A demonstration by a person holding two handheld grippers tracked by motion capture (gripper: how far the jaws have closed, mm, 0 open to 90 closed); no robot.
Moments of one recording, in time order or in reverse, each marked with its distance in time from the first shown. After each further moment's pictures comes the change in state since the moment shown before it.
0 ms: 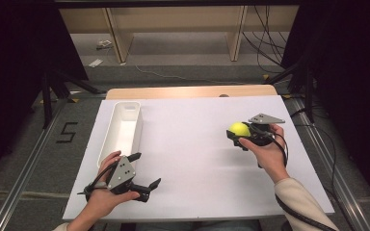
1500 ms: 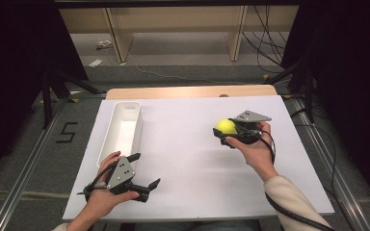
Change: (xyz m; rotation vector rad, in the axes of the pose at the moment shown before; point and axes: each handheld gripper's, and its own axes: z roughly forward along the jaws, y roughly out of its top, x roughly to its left) left arm 0.002 -0.002 0.000 0.000 -0.004 -0.005; right arm 0.034 0.019 0.015 -0.042 0.056 -0.061
